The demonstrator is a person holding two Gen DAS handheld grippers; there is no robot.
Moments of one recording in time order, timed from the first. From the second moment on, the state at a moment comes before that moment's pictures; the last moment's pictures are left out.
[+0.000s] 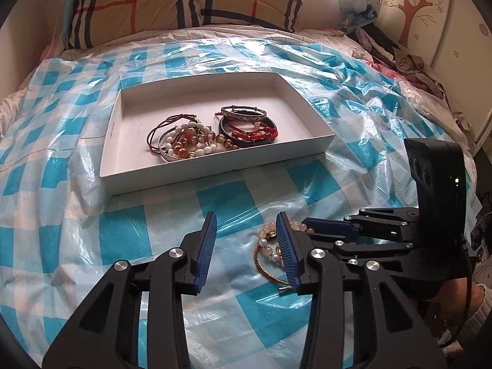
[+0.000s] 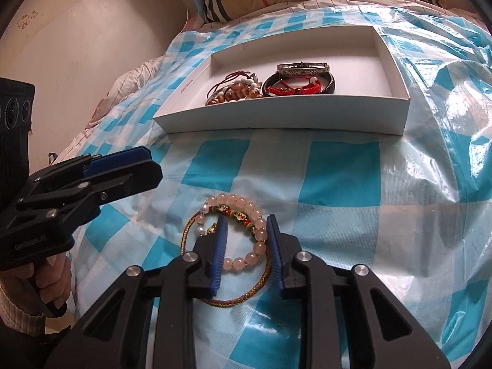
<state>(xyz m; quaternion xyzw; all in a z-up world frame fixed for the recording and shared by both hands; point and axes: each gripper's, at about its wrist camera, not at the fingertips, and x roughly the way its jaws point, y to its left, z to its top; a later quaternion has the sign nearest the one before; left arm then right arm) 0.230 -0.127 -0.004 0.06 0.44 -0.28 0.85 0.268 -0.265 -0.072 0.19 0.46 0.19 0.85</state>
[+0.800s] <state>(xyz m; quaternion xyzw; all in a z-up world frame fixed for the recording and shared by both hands) 0.208 -0.154 -0.032 0.15 0.47 -0.29 0.82 0.216 -0.331 -0.065 0.23 0.44 0.11 0.86</state>
